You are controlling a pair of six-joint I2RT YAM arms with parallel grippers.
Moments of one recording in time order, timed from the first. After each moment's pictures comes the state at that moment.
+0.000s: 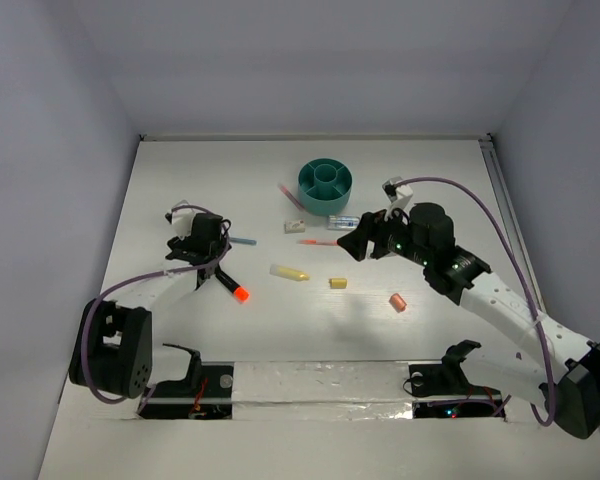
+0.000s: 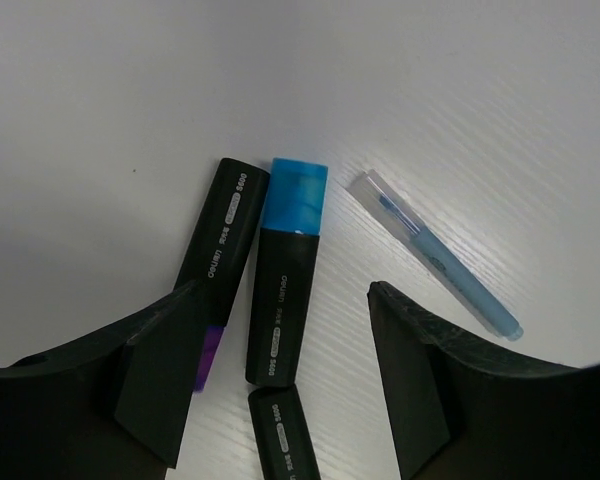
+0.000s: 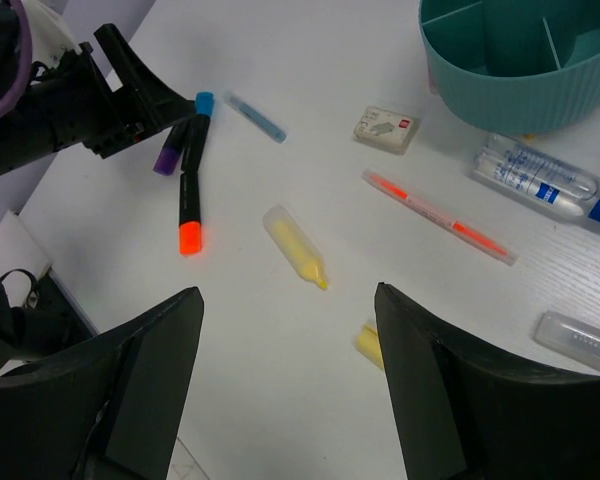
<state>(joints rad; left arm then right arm) -0.26 1.28 0.60 -0.14 -0.51 -0.74 0.59 1.03 0.78 -0.05 -0.24 0.40</state>
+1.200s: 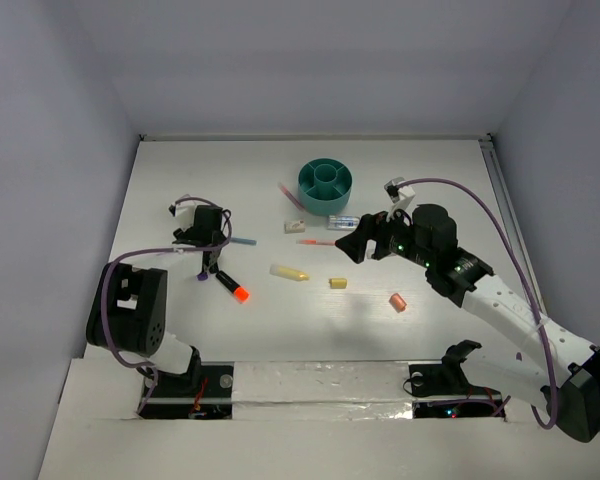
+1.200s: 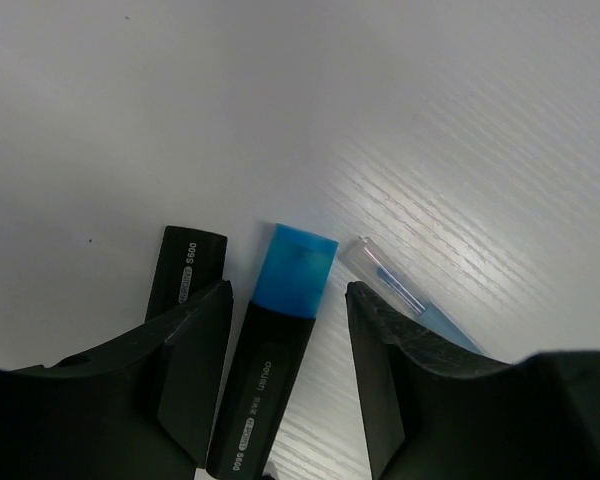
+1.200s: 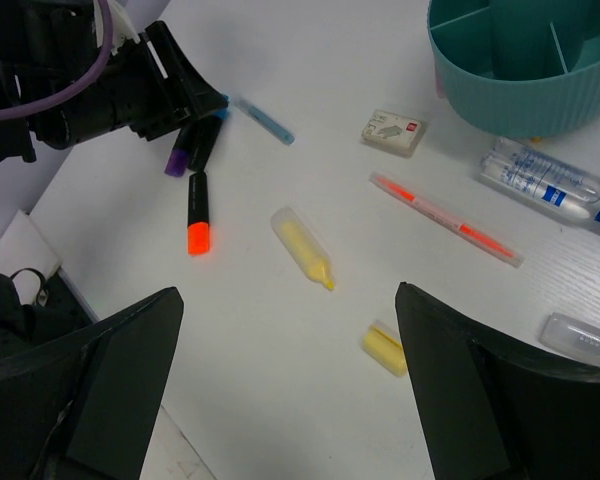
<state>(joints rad) -0.20 1.50 0.66 0.00 -0.48 -0.69 0.59 1.01 0.77 -0.05 -0.25 0.41</state>
